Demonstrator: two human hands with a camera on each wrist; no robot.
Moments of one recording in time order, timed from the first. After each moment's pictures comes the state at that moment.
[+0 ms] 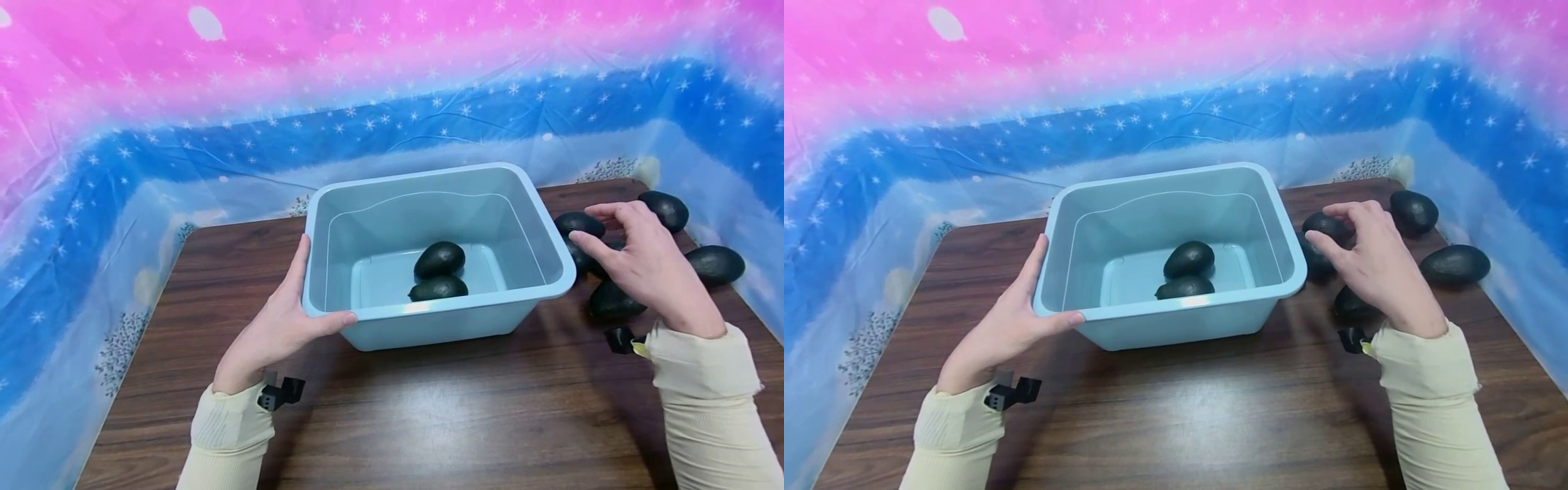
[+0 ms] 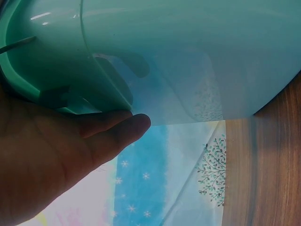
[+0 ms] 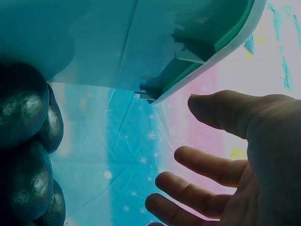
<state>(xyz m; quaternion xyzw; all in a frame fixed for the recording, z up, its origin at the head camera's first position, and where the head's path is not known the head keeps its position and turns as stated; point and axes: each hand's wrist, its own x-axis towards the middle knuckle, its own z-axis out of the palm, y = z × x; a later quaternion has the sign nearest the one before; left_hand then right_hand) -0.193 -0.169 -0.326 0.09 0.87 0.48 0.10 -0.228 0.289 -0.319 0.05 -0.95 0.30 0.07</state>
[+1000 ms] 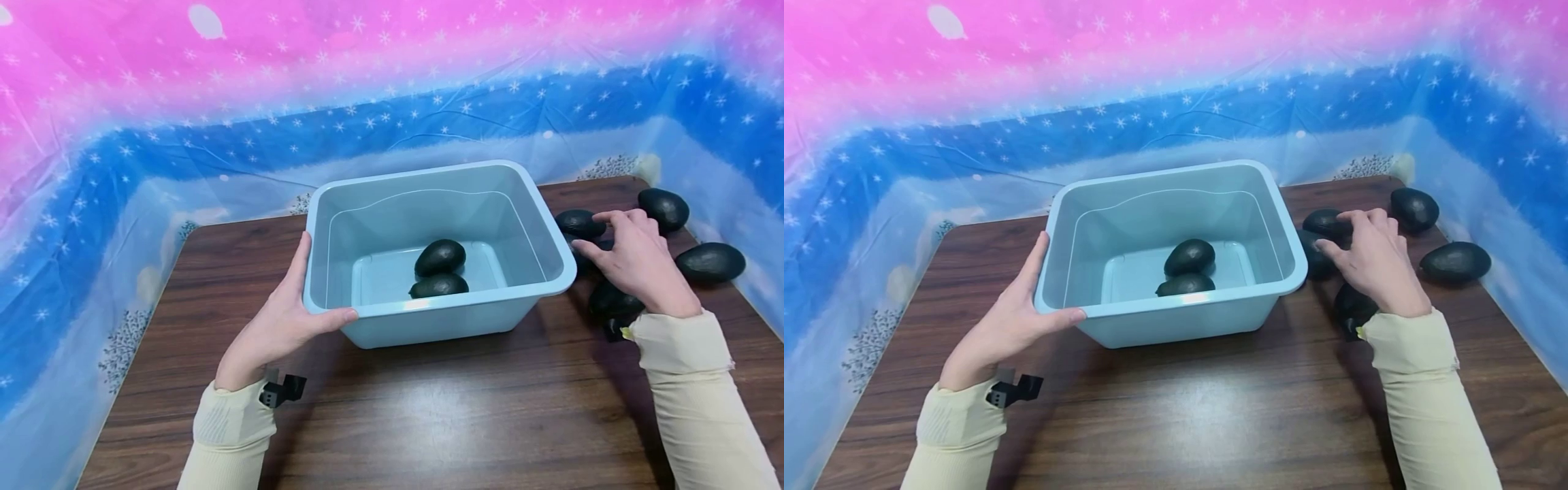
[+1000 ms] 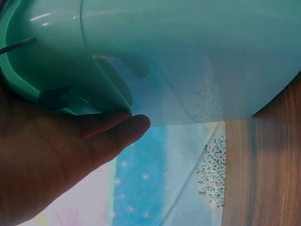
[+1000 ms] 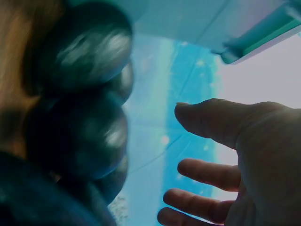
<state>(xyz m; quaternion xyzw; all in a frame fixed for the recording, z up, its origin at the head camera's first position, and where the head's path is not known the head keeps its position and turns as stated) -0.197 -0.171 -0.328 0.12 0.85 0.50 0.09 -0.259 0.309 -0.361 0.02 -0.97 0.24 0.05</state>
